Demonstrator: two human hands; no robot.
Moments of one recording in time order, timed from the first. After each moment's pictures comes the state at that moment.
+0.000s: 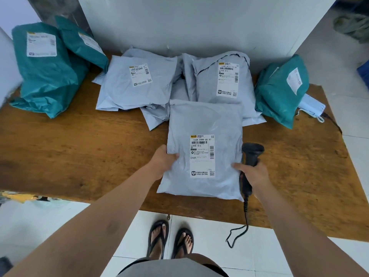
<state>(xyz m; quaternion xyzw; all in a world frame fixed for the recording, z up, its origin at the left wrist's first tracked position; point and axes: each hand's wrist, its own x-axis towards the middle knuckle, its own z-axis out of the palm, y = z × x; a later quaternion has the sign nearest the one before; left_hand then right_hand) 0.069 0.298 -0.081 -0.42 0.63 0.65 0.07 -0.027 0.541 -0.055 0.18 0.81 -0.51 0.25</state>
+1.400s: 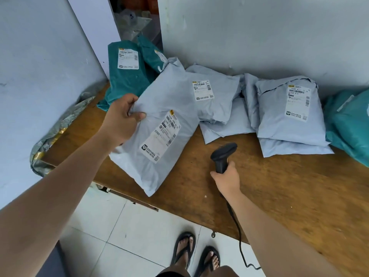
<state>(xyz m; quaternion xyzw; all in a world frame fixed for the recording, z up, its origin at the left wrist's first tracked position) 0.187 0.101 0.075 -0.34 0.81 0.42 -0.21 0.056 0.337 -0.090 -0.07 0.89 -0.38 0.26</state>
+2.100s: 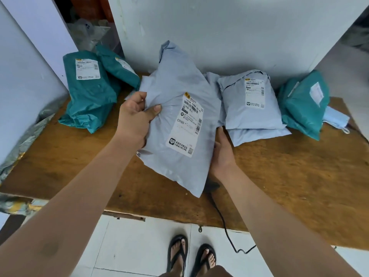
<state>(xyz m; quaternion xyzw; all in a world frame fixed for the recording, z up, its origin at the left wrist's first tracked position) 0.117 0.171 0.078 -0.24 0.62 0.70 -0.27 0.025 0.351 -0.018 0.12 0.46 -0.78 0.40</state>
